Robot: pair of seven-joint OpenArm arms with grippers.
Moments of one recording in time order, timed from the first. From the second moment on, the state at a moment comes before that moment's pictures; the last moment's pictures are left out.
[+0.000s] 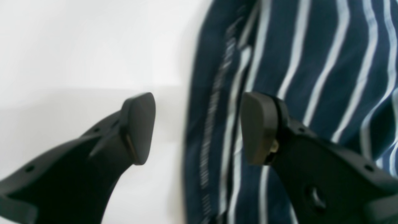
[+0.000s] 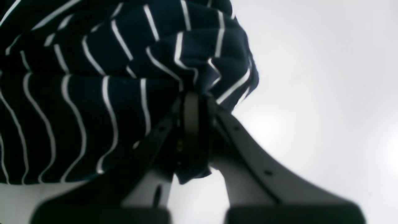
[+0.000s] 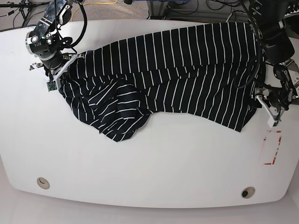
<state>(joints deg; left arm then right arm) -18.1 -21.6 -27.0 59.0 -16.6 -41.6 63.3 -13.3 1.0 36.8 111.5 8.3 41.0 -59.8</state>
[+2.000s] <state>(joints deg) -27.1 -14.4 -21.8 100.0 -20.6 -33.0 72.5 4.7 8.5 36.6 112.2 9.0 40.9 -60.0</state>
